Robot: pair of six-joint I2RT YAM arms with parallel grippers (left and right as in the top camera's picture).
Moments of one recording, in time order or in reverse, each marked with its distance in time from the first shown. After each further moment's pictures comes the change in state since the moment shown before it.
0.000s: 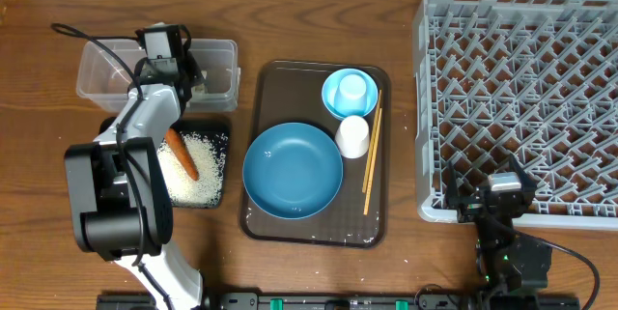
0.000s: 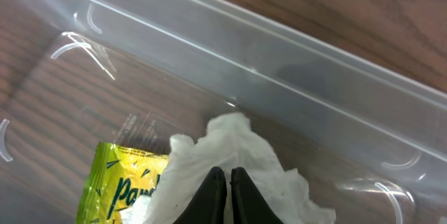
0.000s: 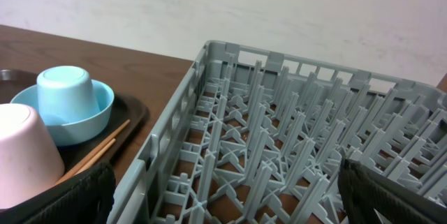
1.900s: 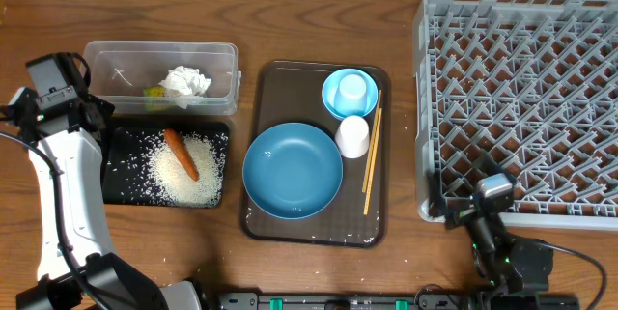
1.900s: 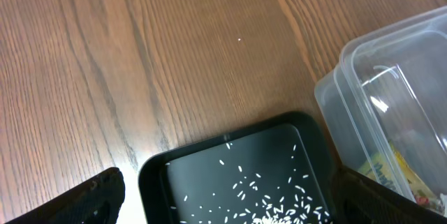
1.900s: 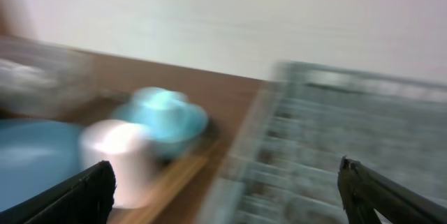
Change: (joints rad) left arm 0.329 -0.435 0.000 -0.631 -0.203 -0.391; right arm 0.000 0.000 0.000 0.051 -0.335 0.171
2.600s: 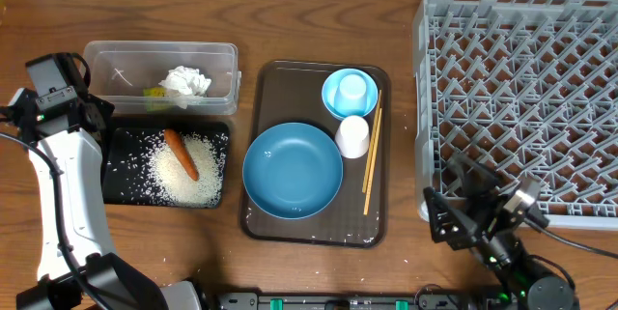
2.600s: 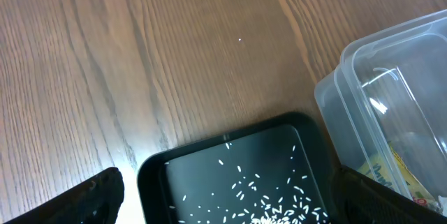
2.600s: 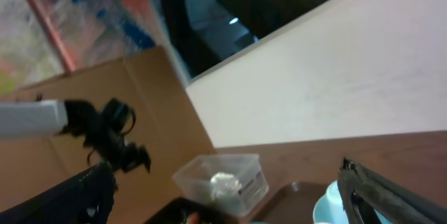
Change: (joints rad) left arm 0.001 0.000 0.000 0.000 0.000 -0.008; right arm 0.000 0.041 0.052 0.437 -0.242 0.753
